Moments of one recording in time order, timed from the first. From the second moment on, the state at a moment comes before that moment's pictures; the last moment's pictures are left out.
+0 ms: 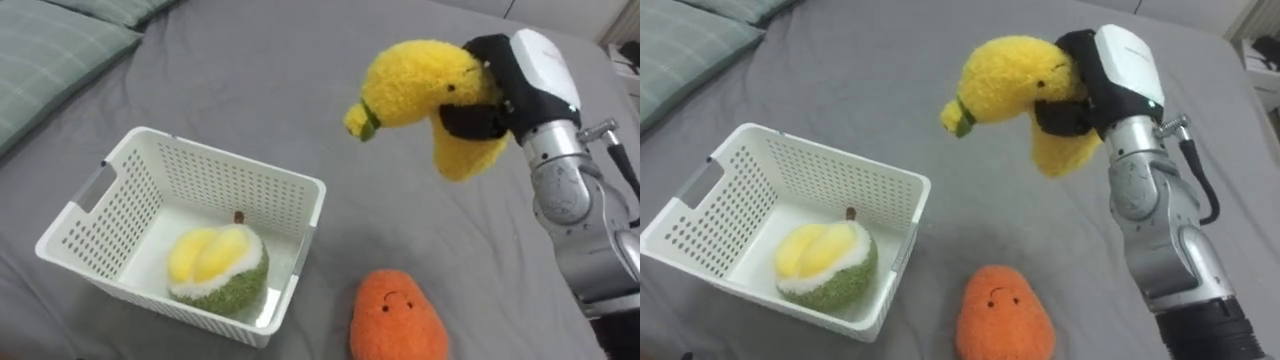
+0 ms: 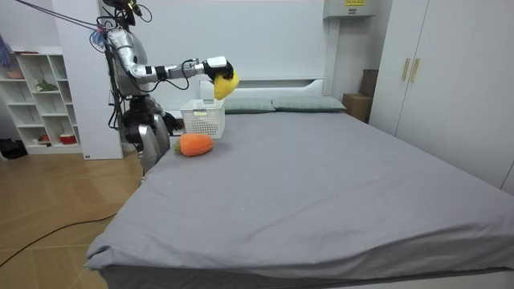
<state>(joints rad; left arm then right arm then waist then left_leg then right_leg) 0.21 0.22 0.05 0.81 0.25 0.10 0.39 -0.31 -0.48 0.18 -0.02 -0.52 0.16 0.00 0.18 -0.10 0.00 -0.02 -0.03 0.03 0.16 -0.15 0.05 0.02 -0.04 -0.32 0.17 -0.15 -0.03</state>
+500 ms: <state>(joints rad) 0.17 0.20 0.03 0.83 0.36 0.13 0.38 -0.39 -0.32 0.40 -0.03 -0.56 0.21 0.18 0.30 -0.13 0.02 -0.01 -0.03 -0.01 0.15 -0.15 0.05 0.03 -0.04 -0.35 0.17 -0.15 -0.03</state>
